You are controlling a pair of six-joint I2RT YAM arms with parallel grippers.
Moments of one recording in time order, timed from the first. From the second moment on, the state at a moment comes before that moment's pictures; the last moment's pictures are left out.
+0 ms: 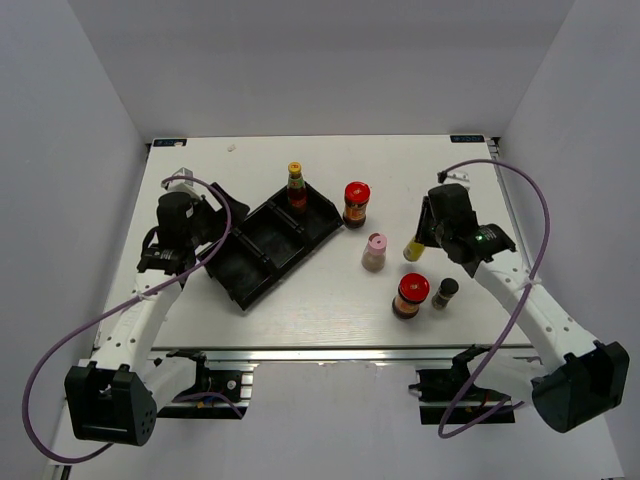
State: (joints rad) left arm -0.11 1.05 0.81 -0.19 0.14 -0.64; right arm 0.43 1.13 0.99 -0.65 0.32 0.40
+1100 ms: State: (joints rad) left arm -0.11 1.03 0.80 -0.24 0.09 -0.64; right arm 0.73 1.80 1.63 -0.35 0.14 0.18
